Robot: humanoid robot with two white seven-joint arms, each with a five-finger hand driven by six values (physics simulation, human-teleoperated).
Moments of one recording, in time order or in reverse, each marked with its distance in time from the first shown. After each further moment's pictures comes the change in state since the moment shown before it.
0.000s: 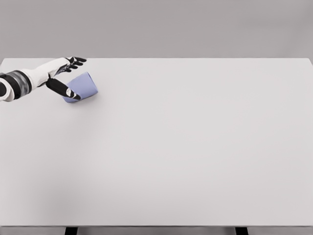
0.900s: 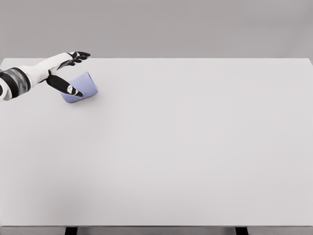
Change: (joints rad) left arm 0.008 0.020 0.020 -0.039 -0.018 -0.081 0.001; right arm -0.002 0.000 0.000 0.000 0.000 0.000 0.000
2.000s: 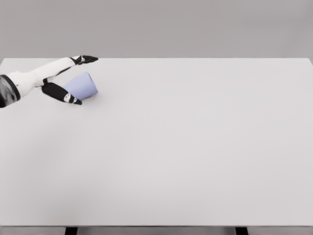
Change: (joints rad) left arm 0.080 0.124 0.036 -0.157 -0.082 -0.255 -0.012; right arm 0.002 0.000 0.000 0.000 0.000 0.000 0.000
